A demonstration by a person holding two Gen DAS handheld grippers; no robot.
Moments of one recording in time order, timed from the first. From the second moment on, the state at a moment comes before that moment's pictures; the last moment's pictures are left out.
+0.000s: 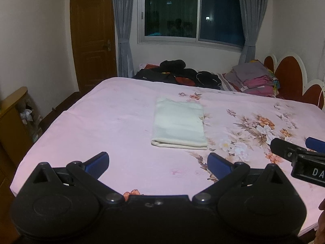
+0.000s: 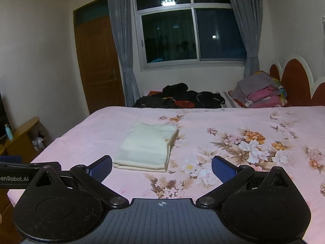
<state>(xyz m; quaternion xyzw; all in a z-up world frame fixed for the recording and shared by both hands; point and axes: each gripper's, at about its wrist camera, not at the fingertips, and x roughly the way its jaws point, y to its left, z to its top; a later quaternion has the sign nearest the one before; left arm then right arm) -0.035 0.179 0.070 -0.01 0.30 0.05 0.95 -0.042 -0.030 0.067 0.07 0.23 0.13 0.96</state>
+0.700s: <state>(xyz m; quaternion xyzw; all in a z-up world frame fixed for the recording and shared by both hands) -0.027 0.175 0.069 -0.01 0.31 0.06 0.95 -0.038 -0.036 0.066 0.07 0.24 0.13 0.96</state>
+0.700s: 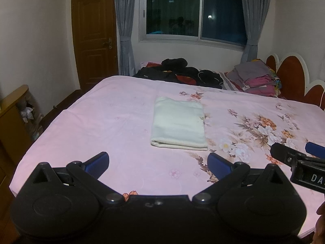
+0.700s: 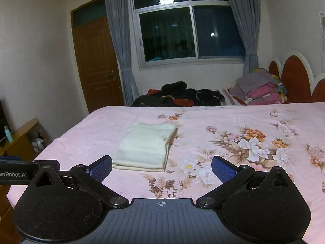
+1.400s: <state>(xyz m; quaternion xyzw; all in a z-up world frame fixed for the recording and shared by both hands) -0.015 0.175 0.061 -0.01 0.33 0.06 0.94 -0.029 -0.031 0.057 0.08 0.24 0.13 0.96</state>
